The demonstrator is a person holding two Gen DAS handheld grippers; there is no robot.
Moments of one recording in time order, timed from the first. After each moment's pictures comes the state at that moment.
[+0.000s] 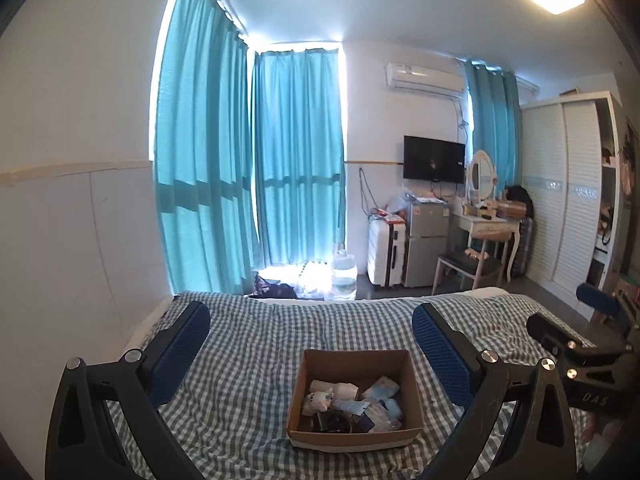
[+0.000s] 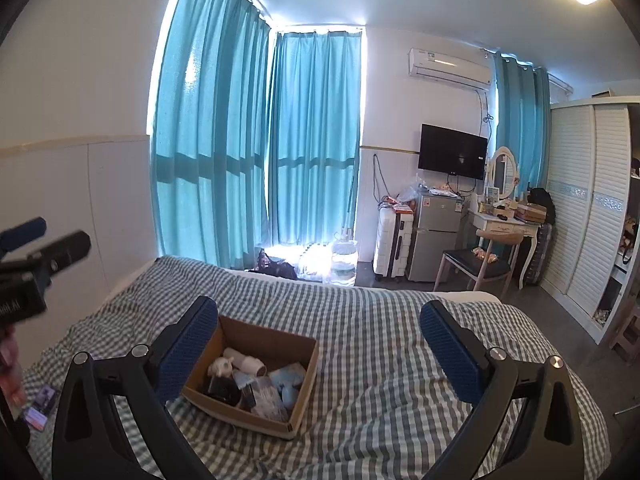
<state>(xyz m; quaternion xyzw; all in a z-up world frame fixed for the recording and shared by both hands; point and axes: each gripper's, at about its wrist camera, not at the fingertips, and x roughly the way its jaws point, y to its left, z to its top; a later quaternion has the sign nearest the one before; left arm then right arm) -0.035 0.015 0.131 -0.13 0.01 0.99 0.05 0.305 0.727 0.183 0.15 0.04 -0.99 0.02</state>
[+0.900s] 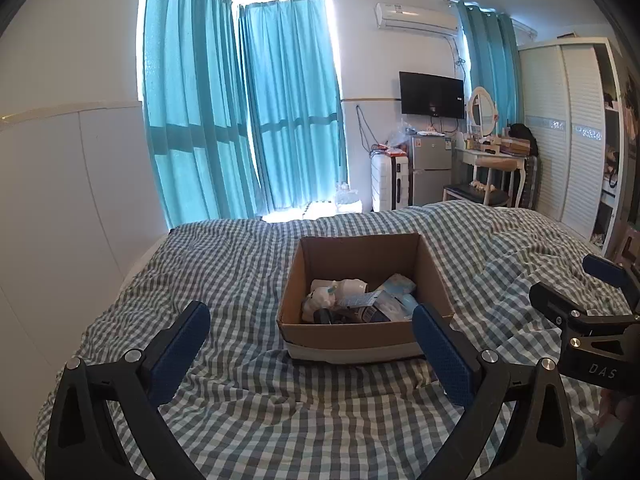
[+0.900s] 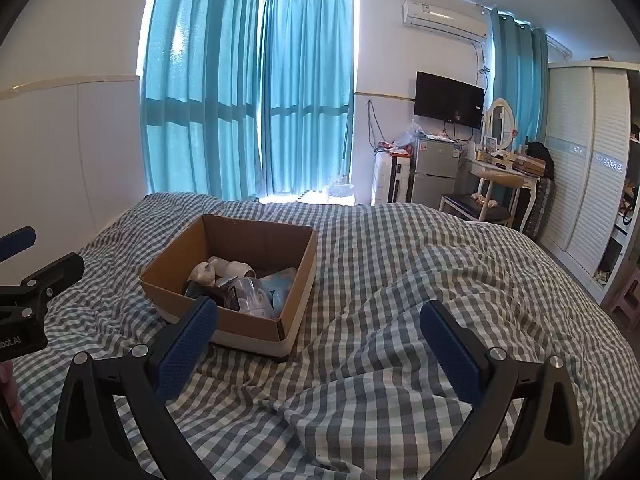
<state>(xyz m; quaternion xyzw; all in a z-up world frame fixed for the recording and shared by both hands) -0.025 0.035 -0.007 -0.22 0.06 0.97 0.04 0.309 0.737 0.039 0.23 0.03 -0.97 0.00</state>
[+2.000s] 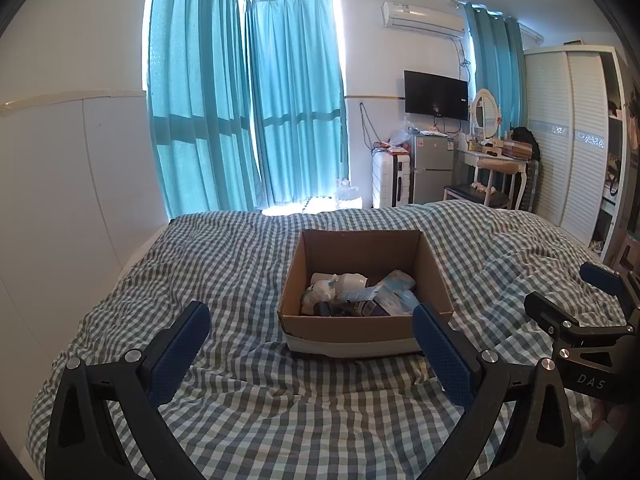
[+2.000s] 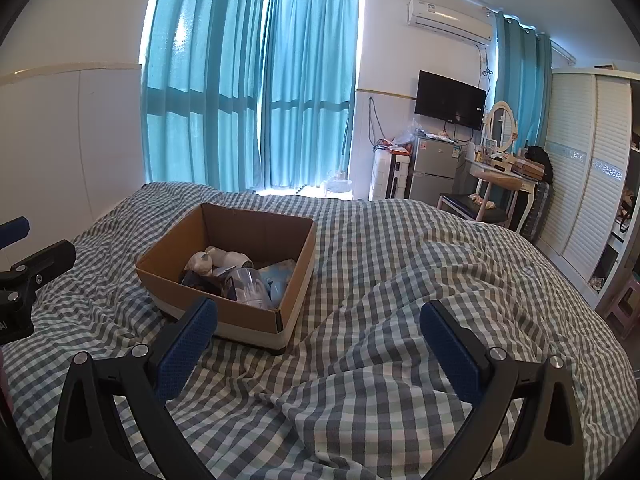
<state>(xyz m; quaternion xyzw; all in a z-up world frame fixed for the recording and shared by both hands) -0.025 0.029 -0.007 -0.23 0.04 0.97 0.04 0.305 0.729 0.033 0.23 0.05 -0.97 0.00</state>
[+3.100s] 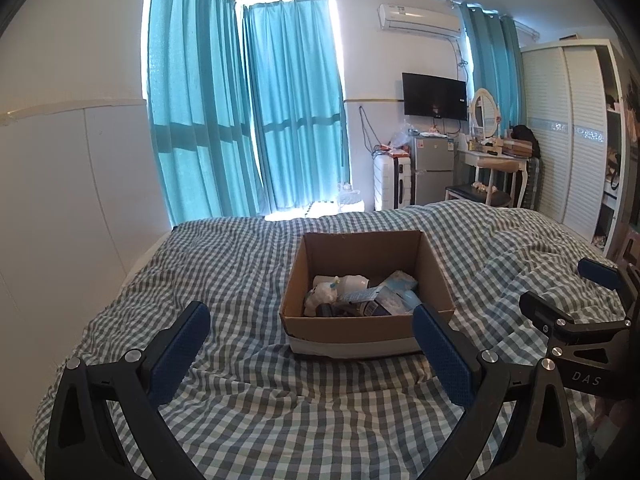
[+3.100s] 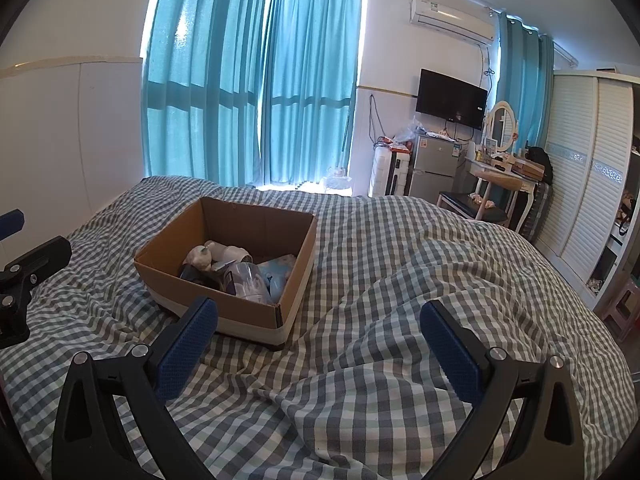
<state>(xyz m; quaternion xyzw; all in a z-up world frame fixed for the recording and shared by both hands) -0.015 0.038 -0.012 -0.21 0.06 0.97 0.03 0.305 0.728 0.028 0.24 0.05 -0.97 0.00</state>
